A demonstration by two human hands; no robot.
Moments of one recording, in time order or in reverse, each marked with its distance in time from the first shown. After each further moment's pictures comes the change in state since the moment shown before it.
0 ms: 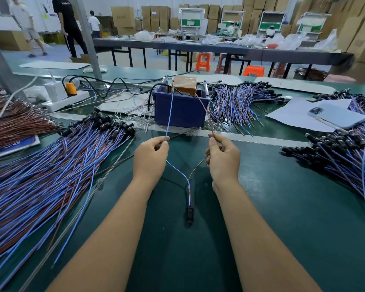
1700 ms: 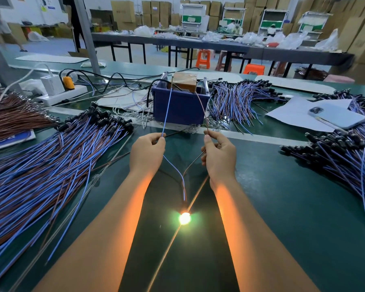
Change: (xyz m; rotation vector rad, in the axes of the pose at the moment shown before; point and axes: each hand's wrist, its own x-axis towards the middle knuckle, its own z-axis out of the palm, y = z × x) left_hand 0.004 0.005 -0.002 0.103 0.002 -0.001; right_hand -0.002 -0.002 -0.001 -0.037 -0.072 -0.005
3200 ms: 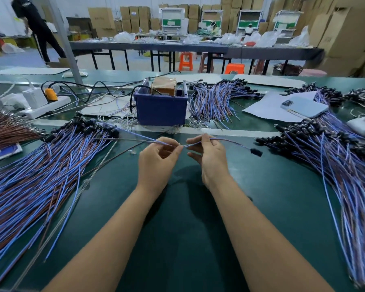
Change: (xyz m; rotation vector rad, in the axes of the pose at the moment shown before) left_hand -0.056 0.035 0.019 -0.239 -0.090 0.278; right_hand -0.015 -0.015 -0.024 0.304 -0.084 0.126
